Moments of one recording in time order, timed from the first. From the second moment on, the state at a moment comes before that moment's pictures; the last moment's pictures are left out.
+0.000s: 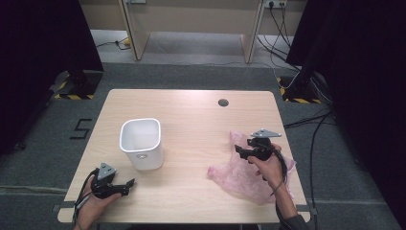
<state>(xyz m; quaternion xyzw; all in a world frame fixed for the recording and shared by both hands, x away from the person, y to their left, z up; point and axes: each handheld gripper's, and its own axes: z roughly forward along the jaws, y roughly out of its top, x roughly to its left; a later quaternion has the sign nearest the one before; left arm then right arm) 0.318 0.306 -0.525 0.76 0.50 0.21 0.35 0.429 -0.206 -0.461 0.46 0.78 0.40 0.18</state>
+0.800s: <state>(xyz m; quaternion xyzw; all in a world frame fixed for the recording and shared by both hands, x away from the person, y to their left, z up) 0.320 0.306 -0.525 0.76 0.50 0.21 0.35 0.381 -0.137 -0.480 0.27 0.89 0.36 0.11</state>
